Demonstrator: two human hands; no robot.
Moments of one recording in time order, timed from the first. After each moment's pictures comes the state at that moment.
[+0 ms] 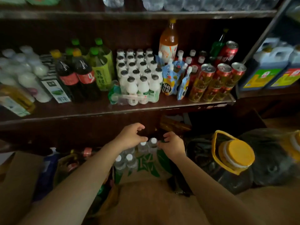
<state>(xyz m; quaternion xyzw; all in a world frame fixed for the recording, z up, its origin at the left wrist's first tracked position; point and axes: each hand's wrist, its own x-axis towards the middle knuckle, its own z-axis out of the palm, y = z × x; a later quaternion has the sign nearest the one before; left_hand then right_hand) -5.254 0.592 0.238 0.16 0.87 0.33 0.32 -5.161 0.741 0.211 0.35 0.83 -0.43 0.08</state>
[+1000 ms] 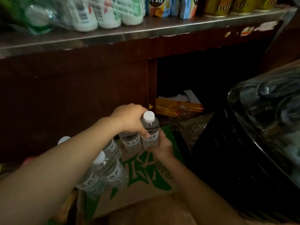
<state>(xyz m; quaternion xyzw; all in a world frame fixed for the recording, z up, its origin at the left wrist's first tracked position) -5.335 0.671 -0.043 0.41 0.89 0.03 0.17 -5.239 0.756 -0.191 0.36 0.74 -0.56 -0.02</state>
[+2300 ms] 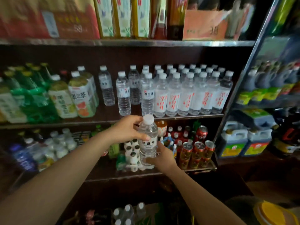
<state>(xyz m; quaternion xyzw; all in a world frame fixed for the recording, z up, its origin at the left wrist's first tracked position) -5.290 0.615 0.605 0.33 0.84 0.40 0.16 -5.210 0.765 0.490 0.12 0.84 -0.53 -0.02</state>
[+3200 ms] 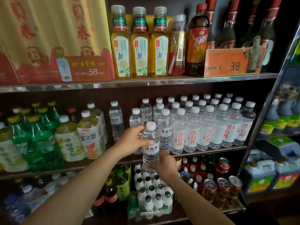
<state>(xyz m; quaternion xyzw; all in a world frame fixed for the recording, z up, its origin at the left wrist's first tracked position) -5.431 0.605 0.638 0.32 0.81 0.48 0.09 -5.354 0.740 0.542 0.17 0.83 -0.52 -0.09</state>
